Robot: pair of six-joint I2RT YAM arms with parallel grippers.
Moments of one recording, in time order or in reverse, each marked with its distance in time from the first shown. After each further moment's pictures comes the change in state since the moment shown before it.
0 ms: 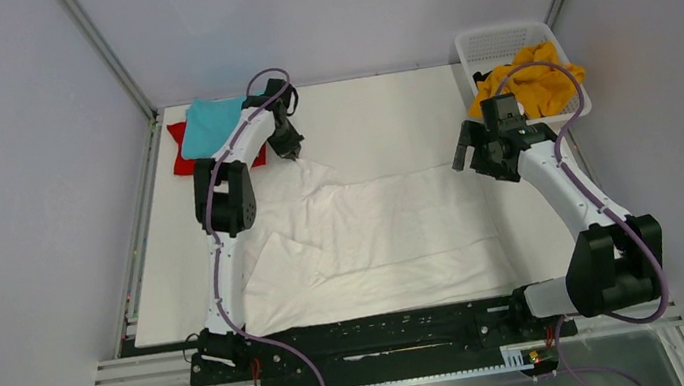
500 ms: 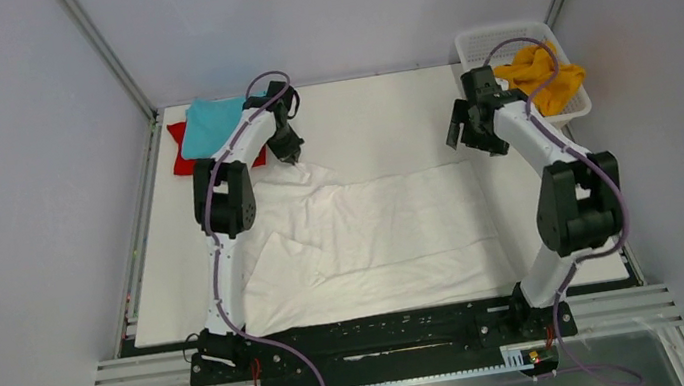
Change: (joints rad) left arm -0.004 -0.019 -0.024 -0.027 -0.022 -0.035; right arm -0.002 0.293 0.239 -0.015 0.120 -0.013
